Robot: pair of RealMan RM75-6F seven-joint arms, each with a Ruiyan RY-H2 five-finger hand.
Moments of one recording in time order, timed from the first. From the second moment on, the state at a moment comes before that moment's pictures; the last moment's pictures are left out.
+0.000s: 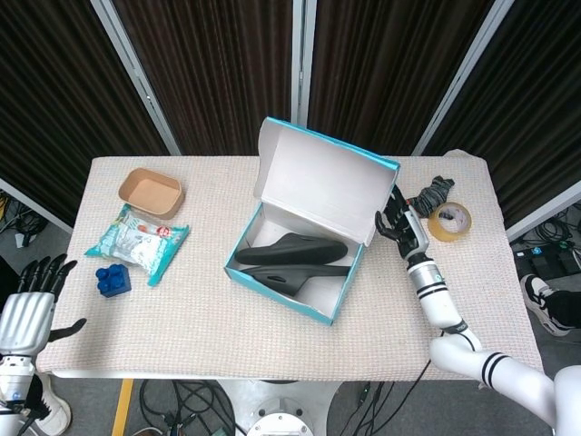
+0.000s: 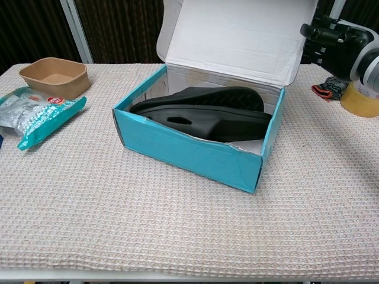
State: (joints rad) left arm -0.10 -1.13 -0.04 -1.66 1.46 1.45 0.13; right arm 0.67 -1.59 0.33 -1.18 -1.20 0.92 1.34
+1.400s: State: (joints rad) left arm -0.10 -1.14 -0.03 -1.62 1.49 1.45 0.06; right arm 0.78 -1.44 0.14 -1.44 -1.61 0.94 0.19
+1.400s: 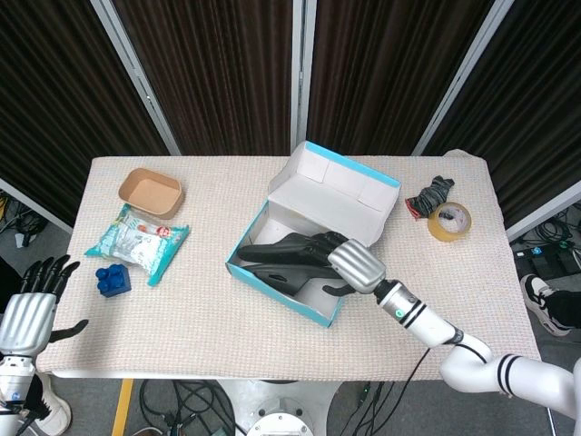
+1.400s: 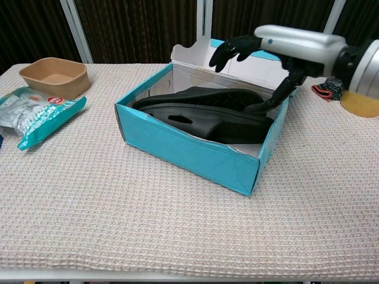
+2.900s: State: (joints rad) left arm -0.09 -1.18 -0.02 -1.54 1.49 1.45 -0.02; right arm 0.84 -1.71 0.15 -1.28 -1.43 0.93 -0.20
